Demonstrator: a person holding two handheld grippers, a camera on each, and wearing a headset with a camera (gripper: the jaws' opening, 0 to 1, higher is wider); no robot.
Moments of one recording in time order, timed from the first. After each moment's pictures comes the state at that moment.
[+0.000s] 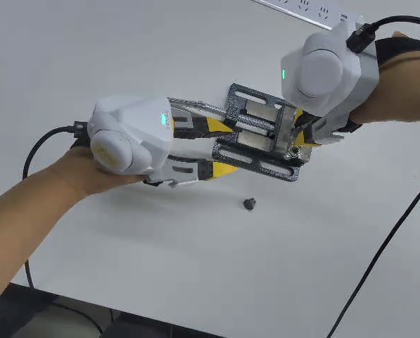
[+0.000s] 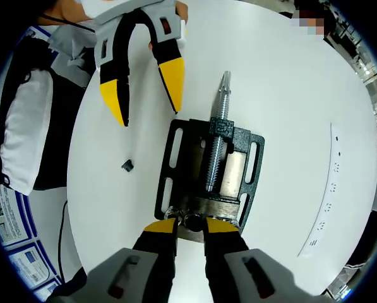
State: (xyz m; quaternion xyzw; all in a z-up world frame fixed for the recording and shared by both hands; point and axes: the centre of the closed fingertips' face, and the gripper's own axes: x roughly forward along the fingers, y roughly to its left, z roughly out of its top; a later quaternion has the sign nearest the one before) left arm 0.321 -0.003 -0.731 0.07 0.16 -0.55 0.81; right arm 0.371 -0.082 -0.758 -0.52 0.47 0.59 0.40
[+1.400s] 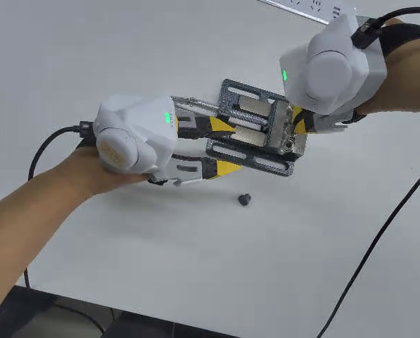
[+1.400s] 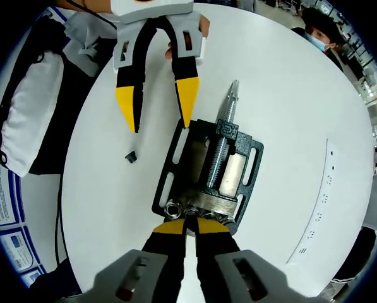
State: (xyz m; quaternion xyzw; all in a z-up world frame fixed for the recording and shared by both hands) left arm 0.323 -0.024 -0.732 0.06 0.16 -0.56 0.81; right arm 0.367 -0.087 -0.746 -0.53 0.41 0.62 0.41
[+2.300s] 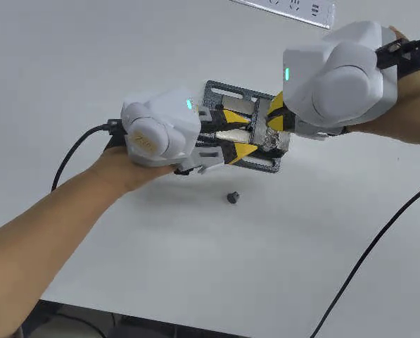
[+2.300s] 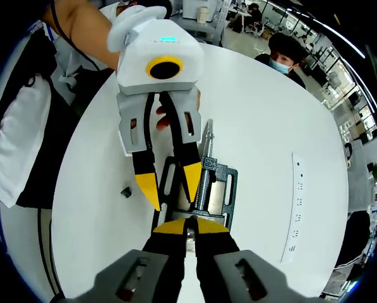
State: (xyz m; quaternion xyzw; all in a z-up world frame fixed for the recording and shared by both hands) left arm 0.353 -0.066 -0.731 0.04 0.17 -0.53 0.83; right arm 0.357 -0.059 -0.713 -0.48 0.33 0.61 0.54
